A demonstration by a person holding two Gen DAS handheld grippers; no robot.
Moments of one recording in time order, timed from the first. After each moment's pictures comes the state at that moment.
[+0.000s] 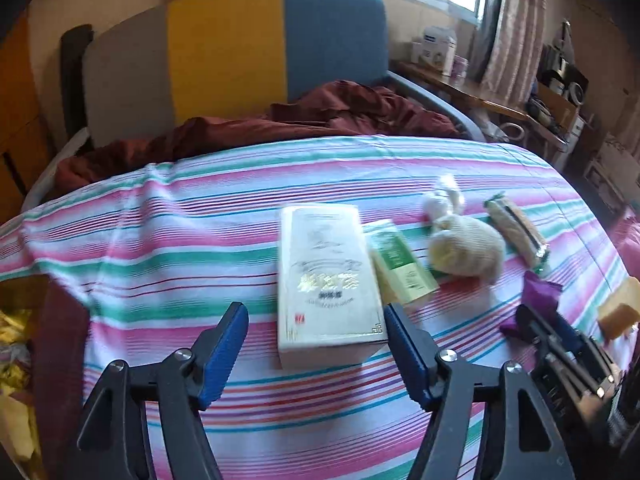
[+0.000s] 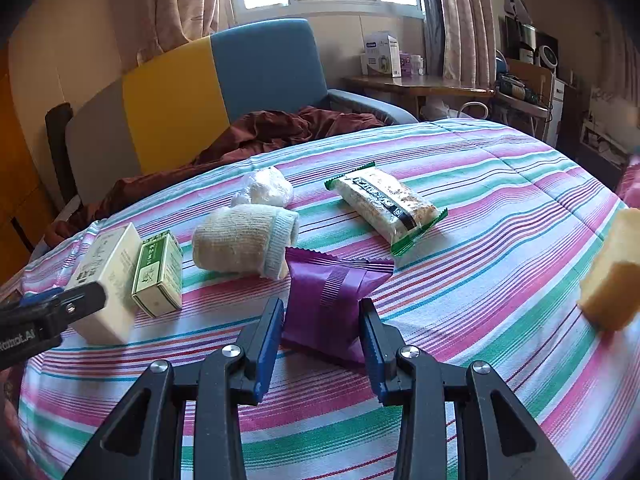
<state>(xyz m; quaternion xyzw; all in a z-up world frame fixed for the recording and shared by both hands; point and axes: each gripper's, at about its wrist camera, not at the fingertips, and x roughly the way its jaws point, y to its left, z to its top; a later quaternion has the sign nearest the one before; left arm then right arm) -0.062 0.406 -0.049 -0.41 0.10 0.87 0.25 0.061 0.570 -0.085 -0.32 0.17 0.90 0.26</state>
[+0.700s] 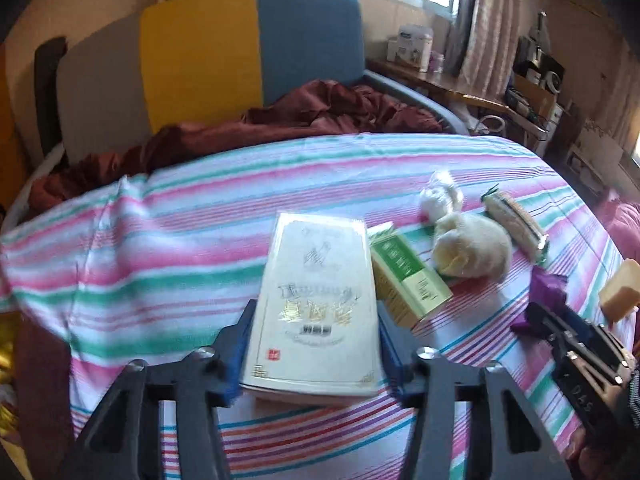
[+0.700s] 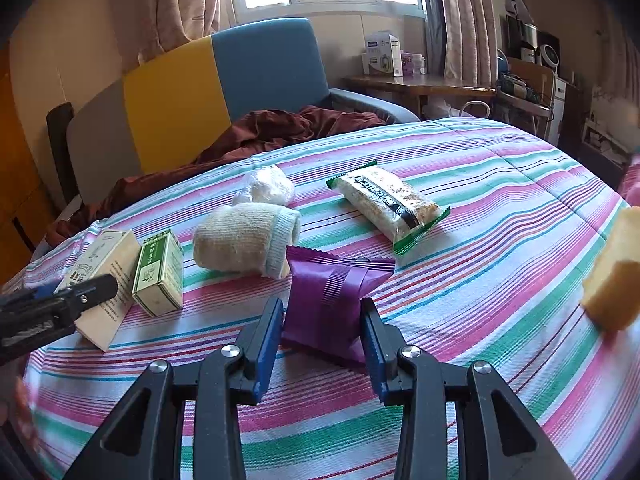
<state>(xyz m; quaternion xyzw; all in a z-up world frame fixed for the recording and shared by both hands) -0.083 0.416 -0.069 -0.41 0.11 0.86 0.30 0.061 0.570 -0.086 -0.32 0.17 0.90 0.25</state>
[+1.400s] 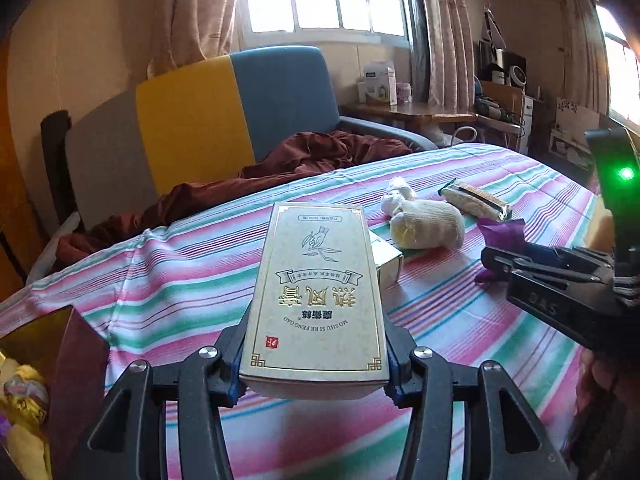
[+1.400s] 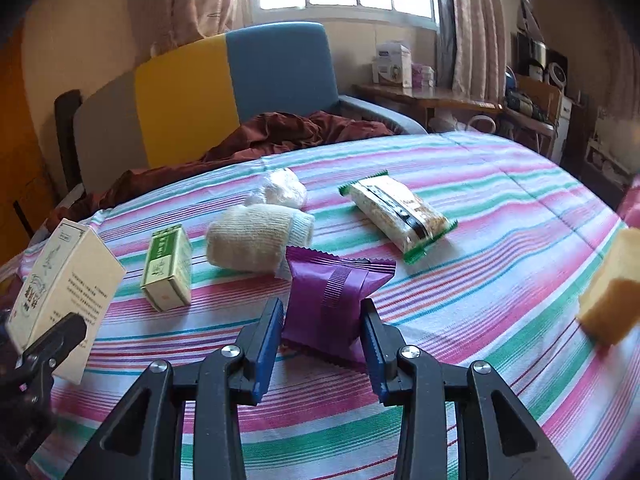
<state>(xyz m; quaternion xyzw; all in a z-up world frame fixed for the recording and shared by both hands) -0.005 0.385 -0.056 -0.28 0.16 0.89 0.32 0.057 0.554 -0.081 -0.32 0.13 0.91 0.25</state>
